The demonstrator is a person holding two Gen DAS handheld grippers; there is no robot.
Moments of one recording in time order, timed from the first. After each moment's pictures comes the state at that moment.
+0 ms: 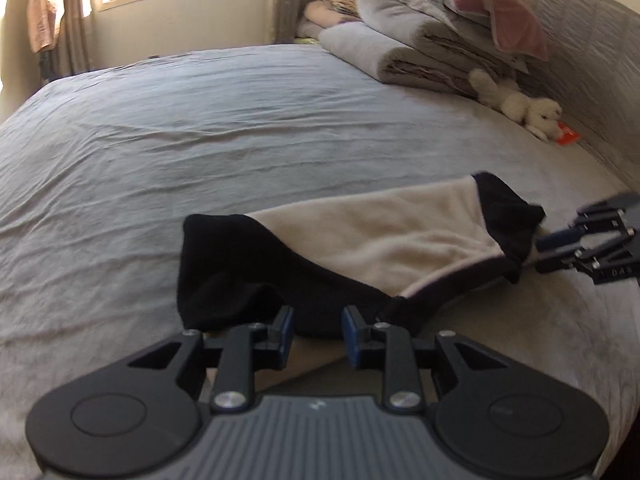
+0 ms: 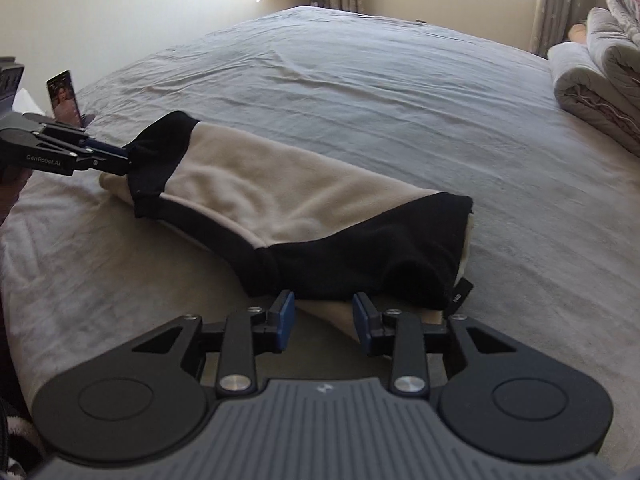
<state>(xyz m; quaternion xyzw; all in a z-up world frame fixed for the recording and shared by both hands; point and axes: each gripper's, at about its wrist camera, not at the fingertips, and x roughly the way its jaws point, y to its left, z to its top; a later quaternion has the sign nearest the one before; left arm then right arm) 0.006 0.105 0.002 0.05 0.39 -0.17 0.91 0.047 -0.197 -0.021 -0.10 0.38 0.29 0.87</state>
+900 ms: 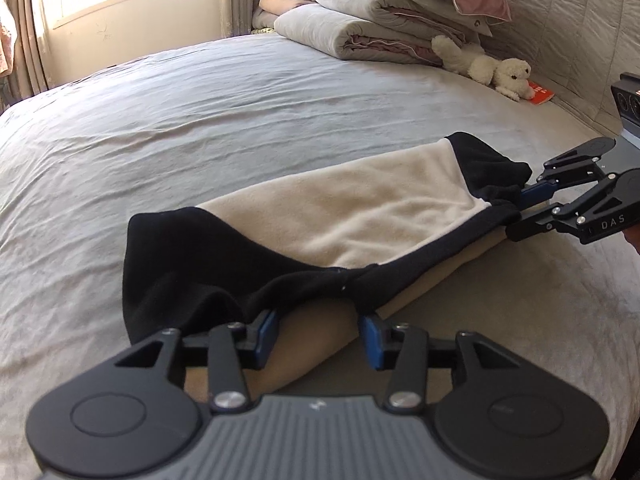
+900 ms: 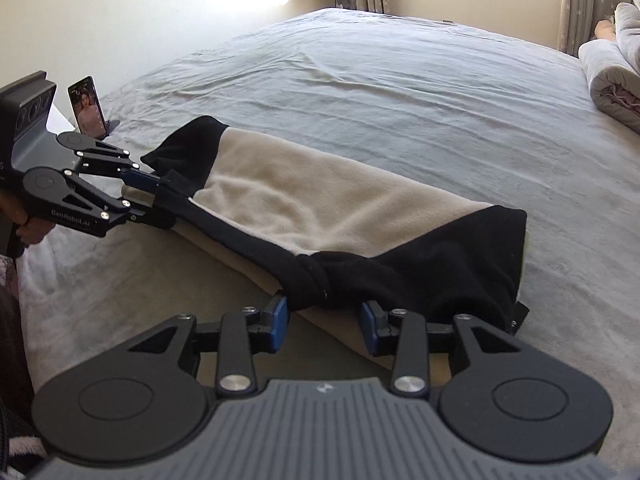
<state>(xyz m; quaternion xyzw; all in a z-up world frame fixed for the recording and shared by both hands) 0.022 0.093 -0.017 0.07 0.39 -0.20 0.90 0.064 -0.182 -0.027 -0.07 0.38 0.32 0.86</state>
